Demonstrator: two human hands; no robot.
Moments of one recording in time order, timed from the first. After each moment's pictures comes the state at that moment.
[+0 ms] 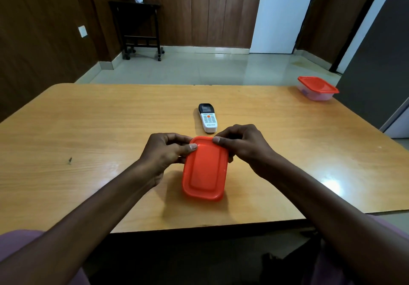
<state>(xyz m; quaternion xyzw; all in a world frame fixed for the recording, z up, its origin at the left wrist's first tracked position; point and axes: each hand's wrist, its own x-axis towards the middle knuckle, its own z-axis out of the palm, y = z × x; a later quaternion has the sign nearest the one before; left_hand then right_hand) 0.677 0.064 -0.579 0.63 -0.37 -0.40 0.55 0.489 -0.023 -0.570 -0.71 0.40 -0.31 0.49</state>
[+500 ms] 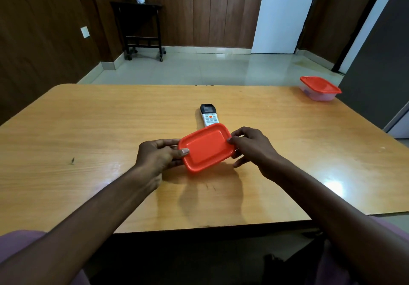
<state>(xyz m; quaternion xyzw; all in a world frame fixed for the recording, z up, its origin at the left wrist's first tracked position) 0.688 0.065 -0.591 0.63 -0.22 -0.43 0.60 0.486 -0.032 -0.575 -0.63 0.52 -0.27 0.51</state>
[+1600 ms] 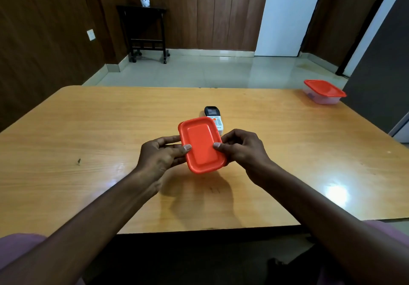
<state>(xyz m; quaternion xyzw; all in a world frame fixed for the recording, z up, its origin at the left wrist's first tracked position) 0.692 0.077 -0.585 0.60 -0.25 -0.42 0.63 0.509 -0.013 -0.579 -0.65 0.45 -0.35 0.51</state>
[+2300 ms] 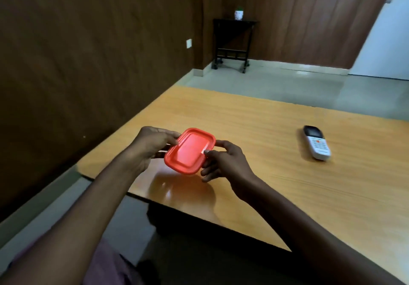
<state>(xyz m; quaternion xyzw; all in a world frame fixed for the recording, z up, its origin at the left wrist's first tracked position) 0.893 0.224 -0.541 0.77 -0.17 -0.26 0.55 0.743 0.107 -0.584 -0.62 0.29 -0.19 0.70</state>
